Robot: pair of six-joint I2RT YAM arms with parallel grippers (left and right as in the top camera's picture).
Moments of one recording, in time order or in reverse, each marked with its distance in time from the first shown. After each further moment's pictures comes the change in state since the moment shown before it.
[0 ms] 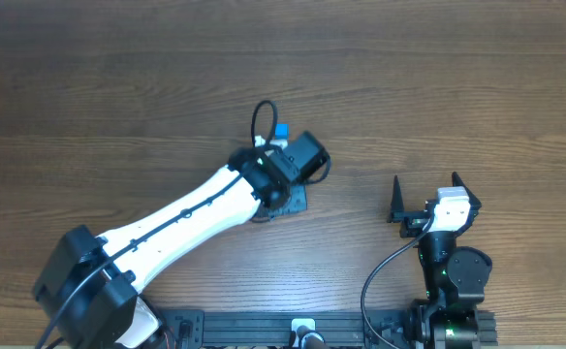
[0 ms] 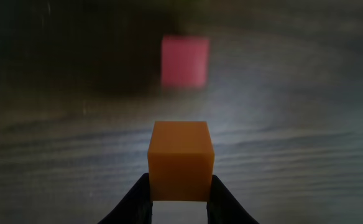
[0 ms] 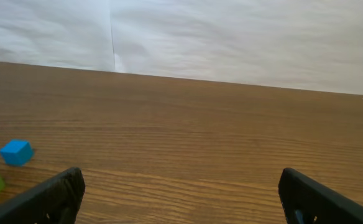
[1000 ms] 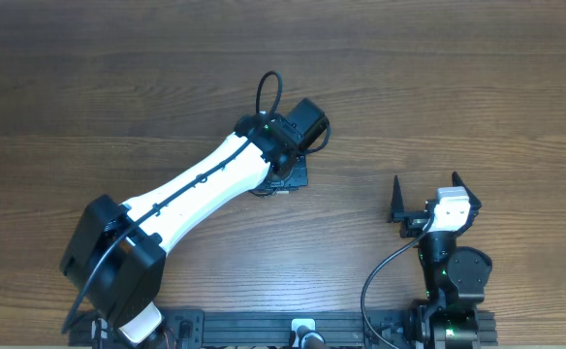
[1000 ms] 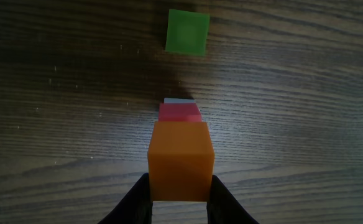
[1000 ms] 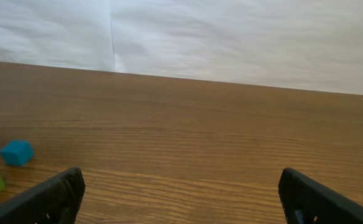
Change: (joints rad) left arm 0.086 0.152 0.156 -0.058 0.015 0.122; right arm 0.000 0.000 0.000 0.000 0.000 0.000
